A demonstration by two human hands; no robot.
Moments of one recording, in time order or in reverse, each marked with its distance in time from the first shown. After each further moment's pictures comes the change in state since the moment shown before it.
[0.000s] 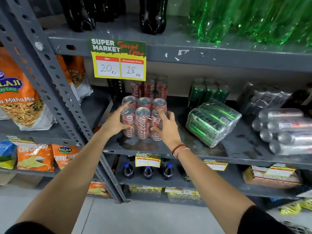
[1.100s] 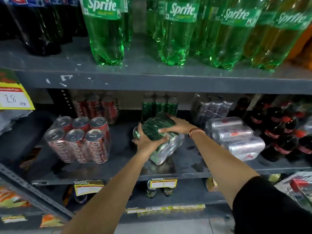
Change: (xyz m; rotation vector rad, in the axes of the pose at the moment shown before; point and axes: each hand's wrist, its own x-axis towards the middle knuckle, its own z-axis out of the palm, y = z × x) left_hand 0.033 0.179 0.252 -0.419 -0.029 -0.366; right_hand 0.068 0.175 -0.211 -0.103 -0.484 0.273
